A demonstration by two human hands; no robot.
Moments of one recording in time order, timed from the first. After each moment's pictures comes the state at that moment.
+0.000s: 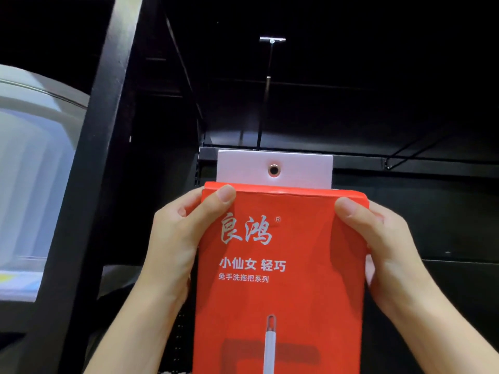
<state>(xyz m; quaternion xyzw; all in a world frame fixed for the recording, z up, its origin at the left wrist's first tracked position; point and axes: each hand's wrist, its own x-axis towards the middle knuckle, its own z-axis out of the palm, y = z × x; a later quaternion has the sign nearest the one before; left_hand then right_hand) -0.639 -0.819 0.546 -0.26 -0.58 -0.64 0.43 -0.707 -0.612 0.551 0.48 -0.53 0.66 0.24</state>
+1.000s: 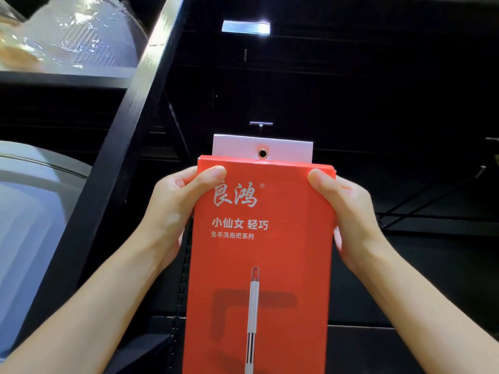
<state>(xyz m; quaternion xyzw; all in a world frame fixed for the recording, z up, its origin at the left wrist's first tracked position) -0.644 -0.837 0.664 -0.35 -0.60 -0.54 0.47 -0.715 -0.625 0.670 0.53 -0.47 0.63 0.31</state>
